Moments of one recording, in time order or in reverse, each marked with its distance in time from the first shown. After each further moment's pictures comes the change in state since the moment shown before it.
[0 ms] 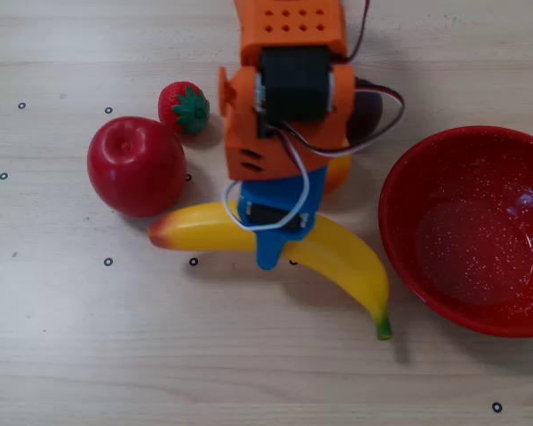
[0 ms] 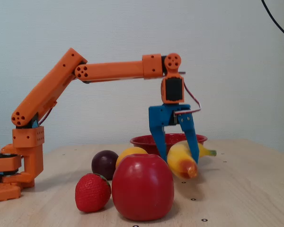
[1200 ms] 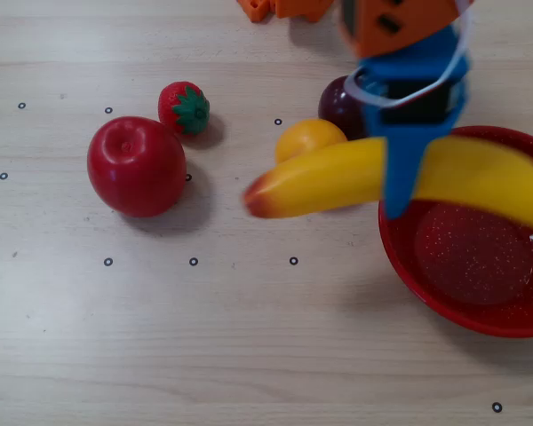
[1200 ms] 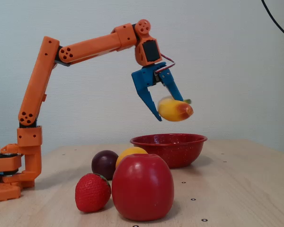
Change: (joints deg) arm 17.7 22.0 7.8 -1.1 -3.0
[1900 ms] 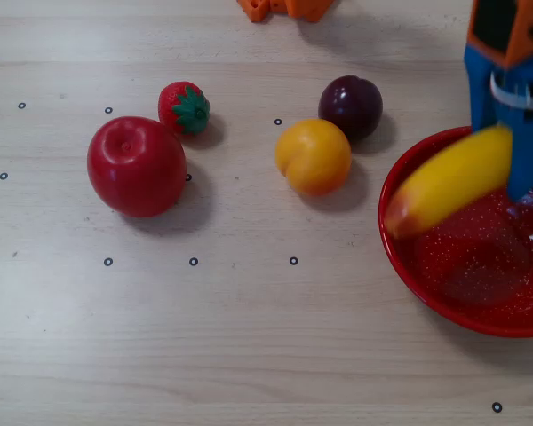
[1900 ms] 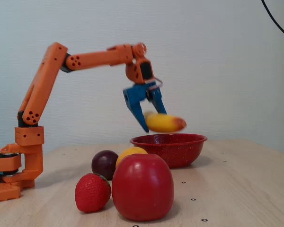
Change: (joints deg) arm 14.9 -8.3 1.2 -5.2 3.7
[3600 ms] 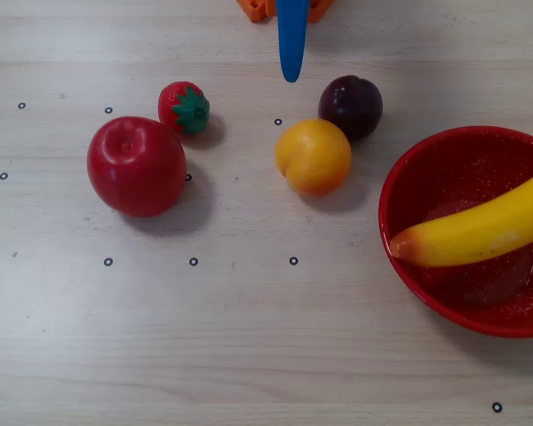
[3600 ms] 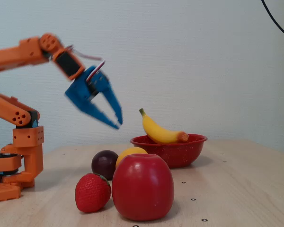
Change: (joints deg) arm -30.2 90.0 89.2 -25.8 7.4
